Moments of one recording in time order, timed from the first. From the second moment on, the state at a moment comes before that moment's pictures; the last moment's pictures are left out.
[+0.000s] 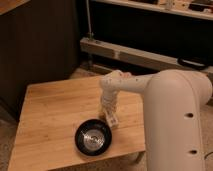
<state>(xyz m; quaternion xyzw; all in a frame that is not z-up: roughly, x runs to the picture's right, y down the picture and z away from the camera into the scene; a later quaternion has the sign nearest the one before) 0.006 0.133 0.879 -0.32 0.18 0.59 0.72</state>
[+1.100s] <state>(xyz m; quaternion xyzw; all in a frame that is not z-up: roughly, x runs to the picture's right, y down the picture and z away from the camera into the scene) -0.046 0.043 0.792 -0.31 0.13 0.56 0.76</state>
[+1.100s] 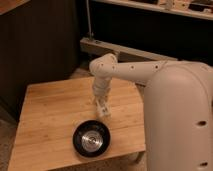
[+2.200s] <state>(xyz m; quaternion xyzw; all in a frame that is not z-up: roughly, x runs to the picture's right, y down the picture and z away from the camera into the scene) -0.105 0.125 0.711 -0.40 0.03 0.47 0.79</state>
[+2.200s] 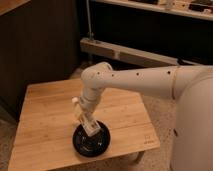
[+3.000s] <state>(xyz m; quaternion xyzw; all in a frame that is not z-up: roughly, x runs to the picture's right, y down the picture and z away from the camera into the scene) -0.097 0.139 0.719 -0.41 0.00 0.45 0.79</state>
